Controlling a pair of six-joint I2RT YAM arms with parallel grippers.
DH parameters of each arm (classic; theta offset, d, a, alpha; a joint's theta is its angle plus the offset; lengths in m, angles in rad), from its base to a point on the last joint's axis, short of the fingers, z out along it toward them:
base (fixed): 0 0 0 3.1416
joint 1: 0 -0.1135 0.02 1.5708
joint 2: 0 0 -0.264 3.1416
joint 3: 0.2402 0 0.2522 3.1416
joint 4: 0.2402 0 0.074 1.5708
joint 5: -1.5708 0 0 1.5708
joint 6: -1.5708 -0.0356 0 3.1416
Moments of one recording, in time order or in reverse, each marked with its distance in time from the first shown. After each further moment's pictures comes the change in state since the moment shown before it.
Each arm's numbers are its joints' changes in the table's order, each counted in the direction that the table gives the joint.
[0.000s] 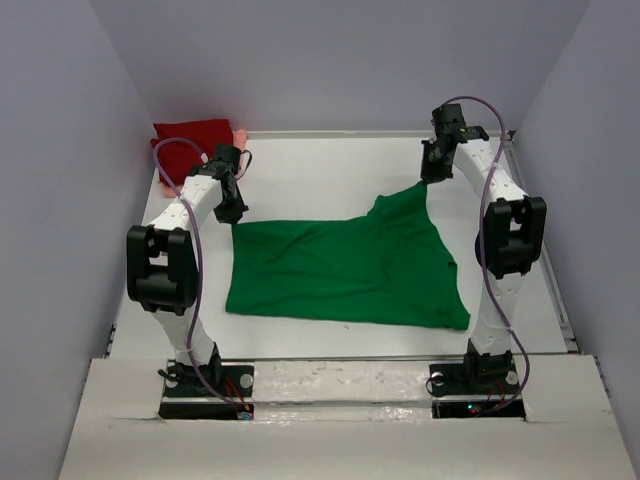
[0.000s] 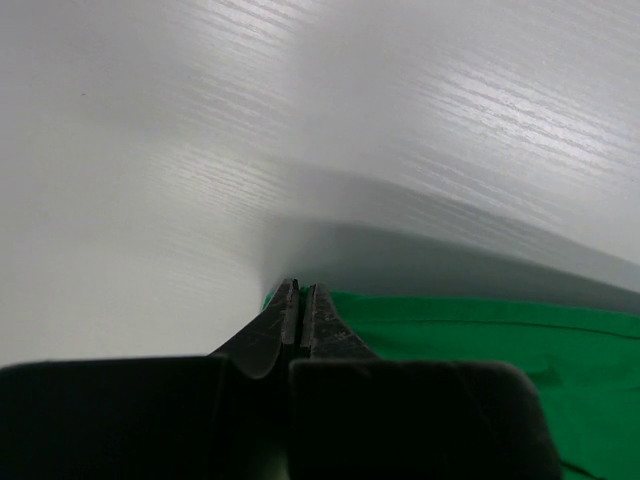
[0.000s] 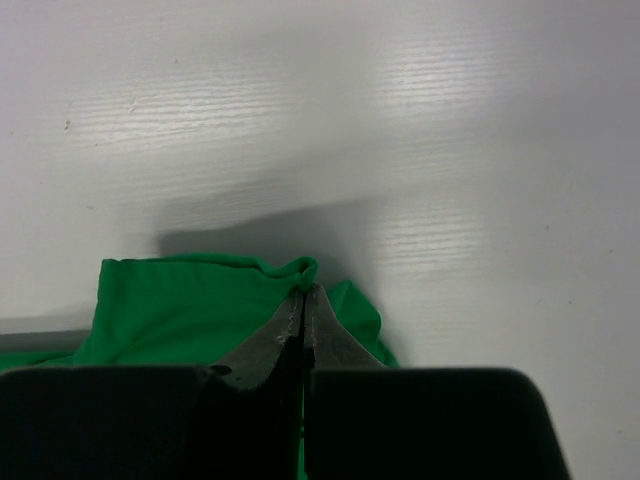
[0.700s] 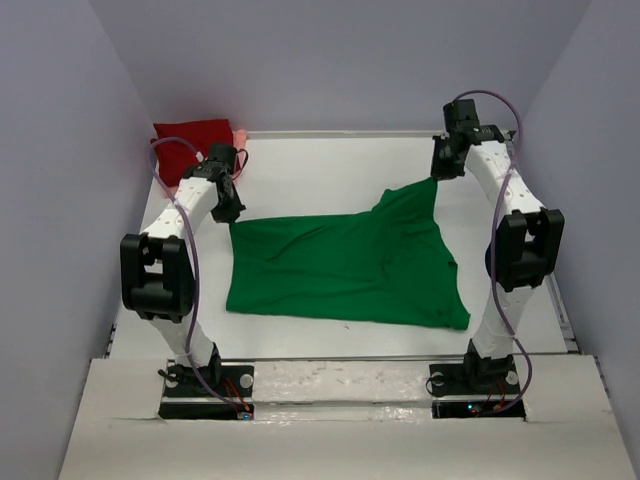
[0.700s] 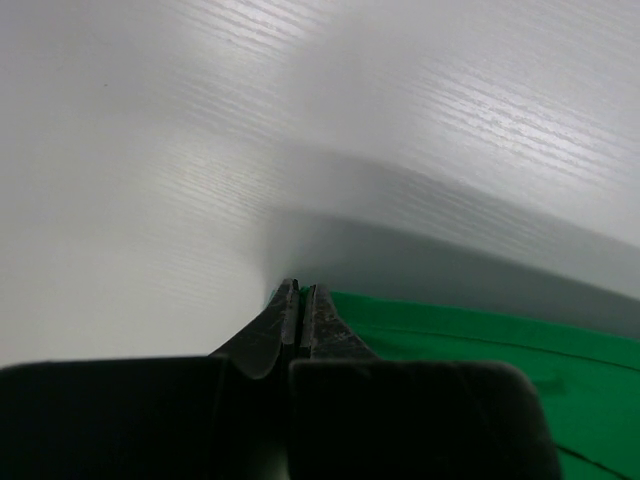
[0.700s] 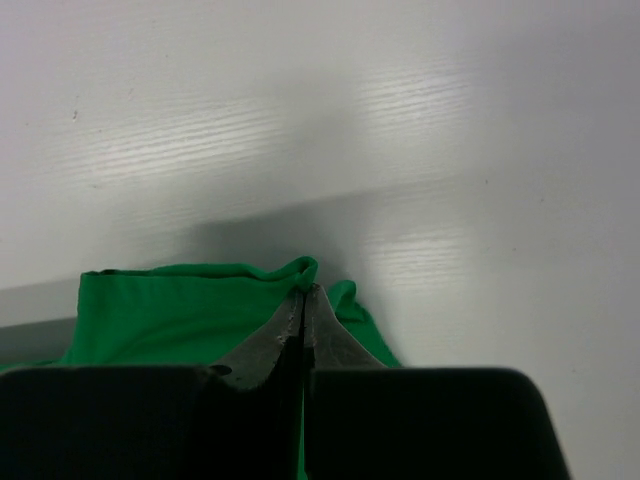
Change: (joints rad) left arm -0.007 -0.045 -0.013 0.007 0.000 0.004; right arm 0.011 -0.121 -0.056 0.023 -0.069 -0.008
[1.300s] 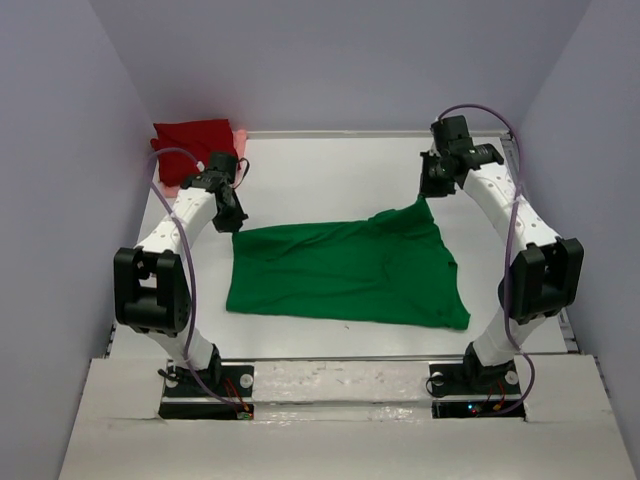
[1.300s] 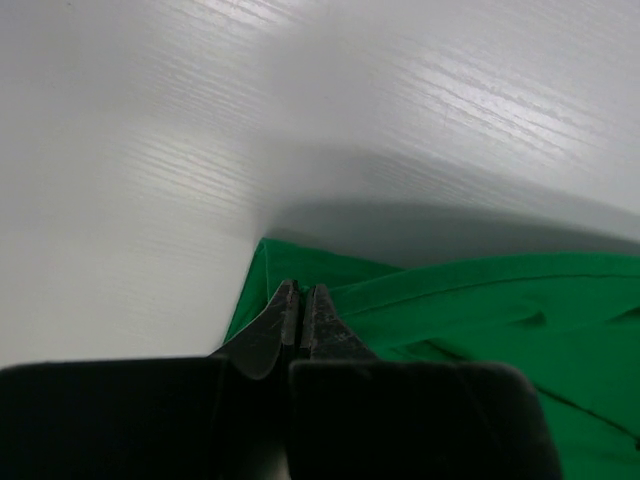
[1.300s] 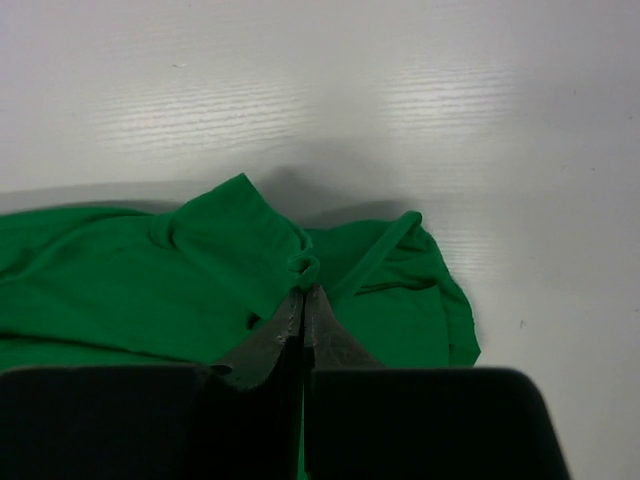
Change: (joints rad) left arm 0.023 -0.111 -0.106 0.013 -0.045 0.038; right arm -0.112 -0.276 -0.267 -0.018 0.031 -0.050
